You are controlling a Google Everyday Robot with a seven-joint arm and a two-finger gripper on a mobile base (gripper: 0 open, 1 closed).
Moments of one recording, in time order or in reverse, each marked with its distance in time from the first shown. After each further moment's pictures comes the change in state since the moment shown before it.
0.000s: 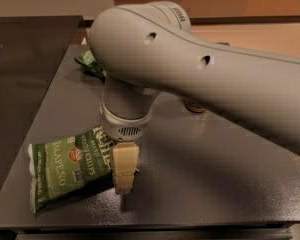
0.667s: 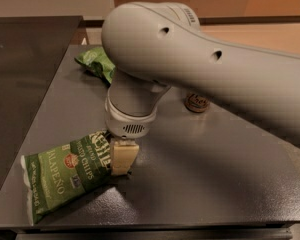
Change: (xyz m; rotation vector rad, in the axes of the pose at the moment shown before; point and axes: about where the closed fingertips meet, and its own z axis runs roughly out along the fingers) arm 0.001 0.001 -0.002 -0.020 -0.048 0.028
